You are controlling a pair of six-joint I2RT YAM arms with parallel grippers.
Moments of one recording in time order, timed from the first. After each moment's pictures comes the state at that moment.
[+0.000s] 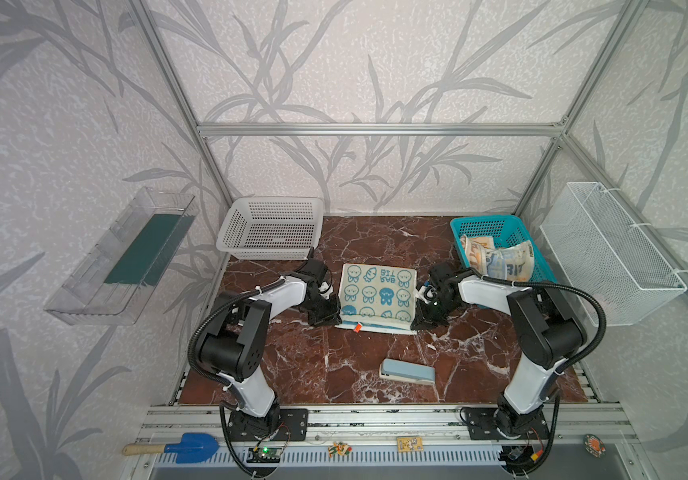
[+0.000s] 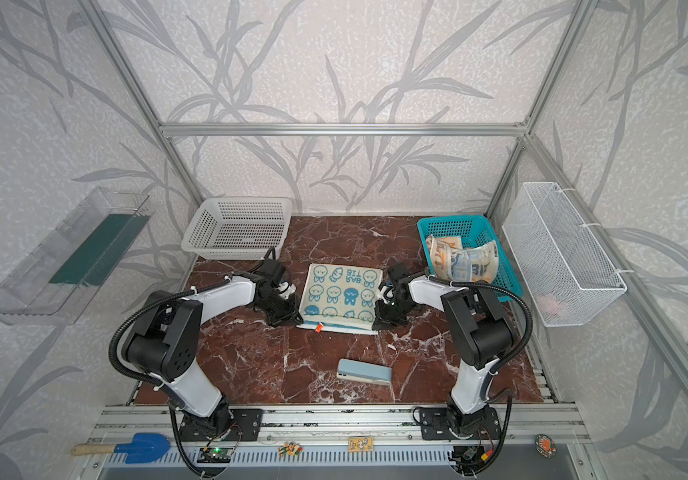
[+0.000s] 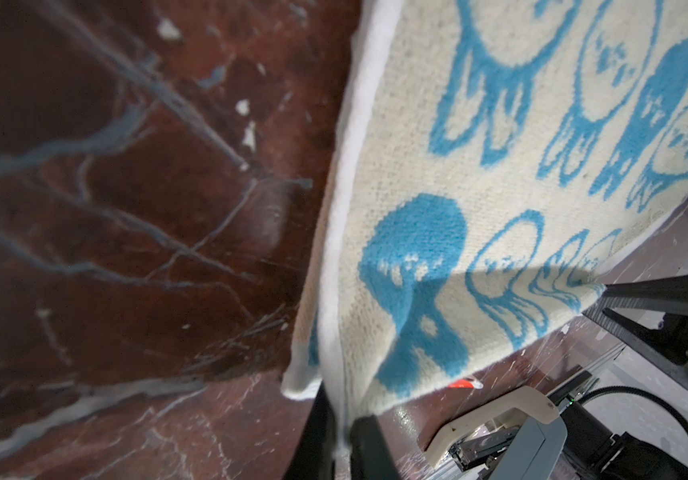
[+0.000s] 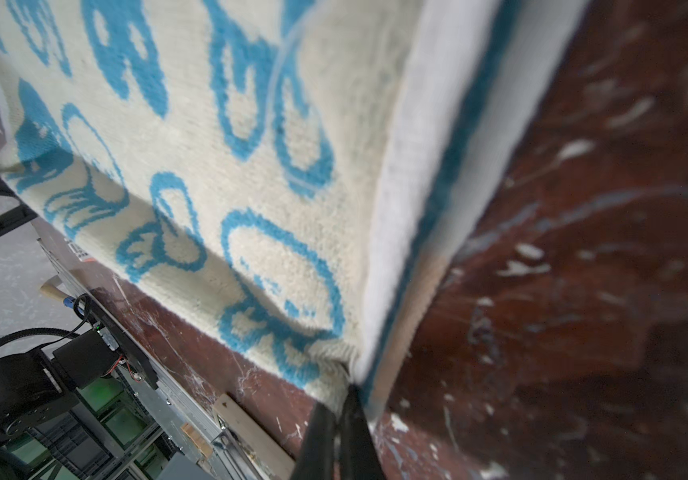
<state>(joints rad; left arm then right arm) -0.29 1.71 0.96 -0.65 0.45 -0.52 0.39 1.81 0.99 -0.63 -0.58 0.38</state>
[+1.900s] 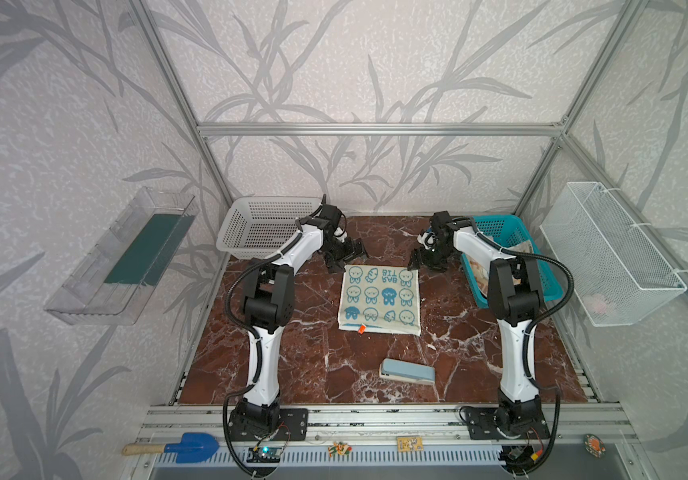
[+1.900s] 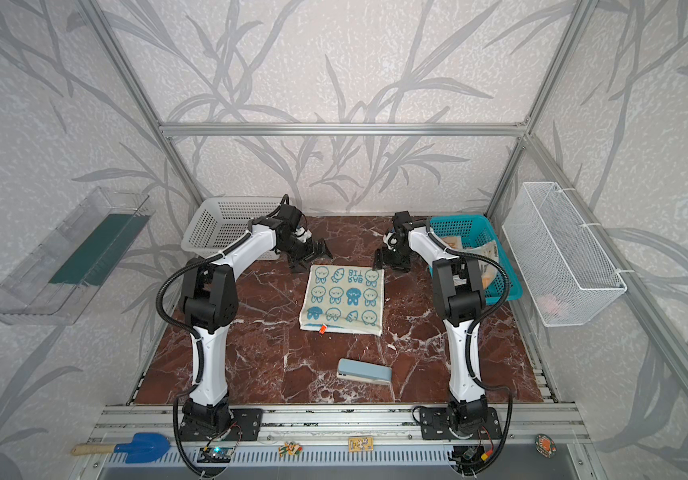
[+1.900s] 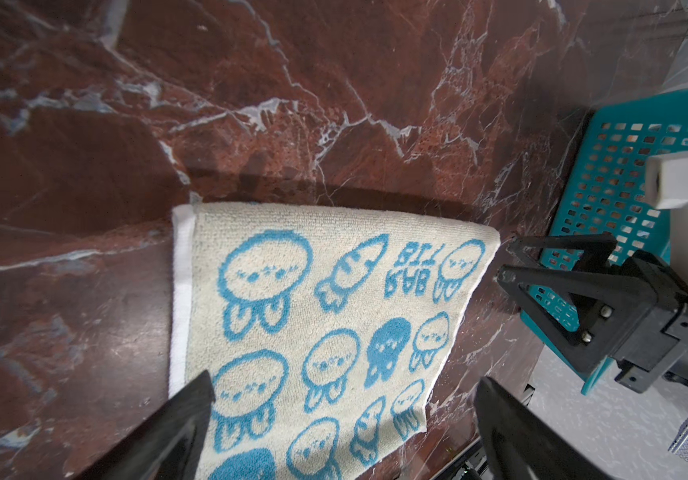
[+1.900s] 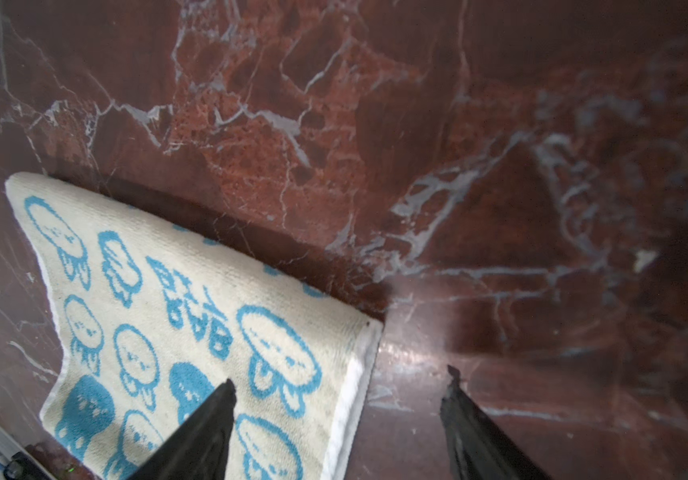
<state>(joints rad) -0.29 2.16 1.84 -0.91 0.50 -0.55 0.24 2.26 1.84 -0.91 -0.37 0.19</state>
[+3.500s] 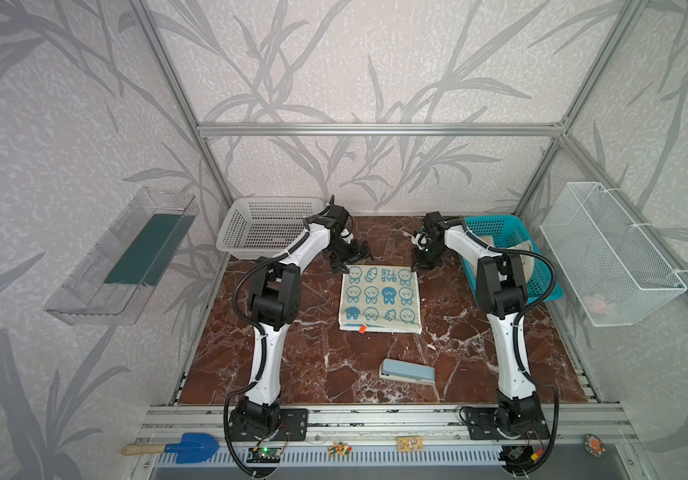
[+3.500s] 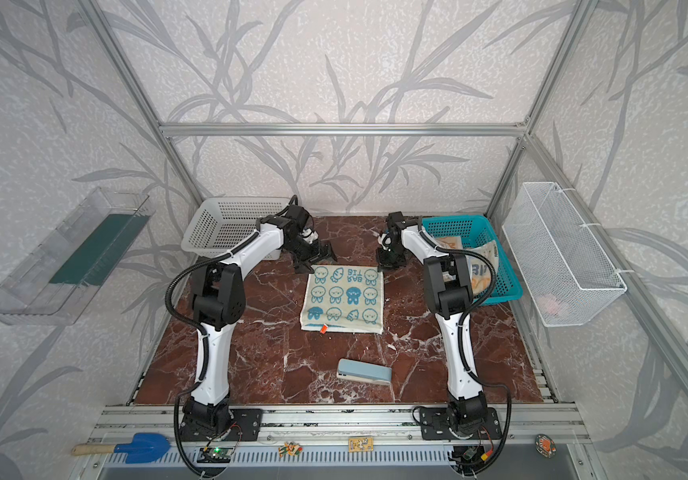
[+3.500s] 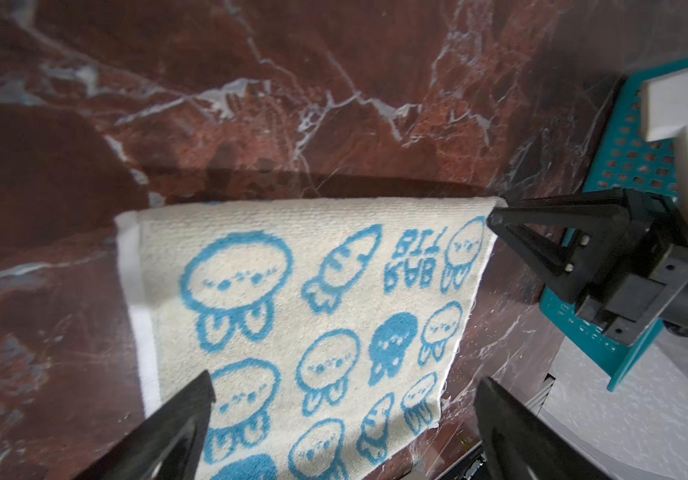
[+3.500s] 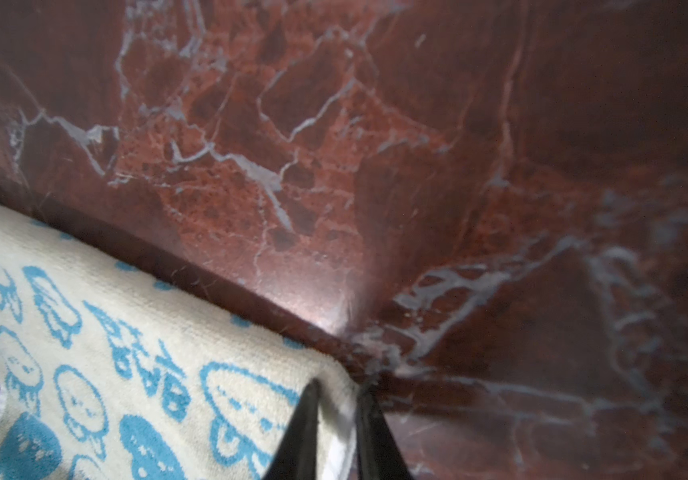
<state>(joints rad) -0.33 2.24 1.94 -0.97 0.49 -0.52 0.25 2.39 1.99 -0.97 -0.35 0.14</state>
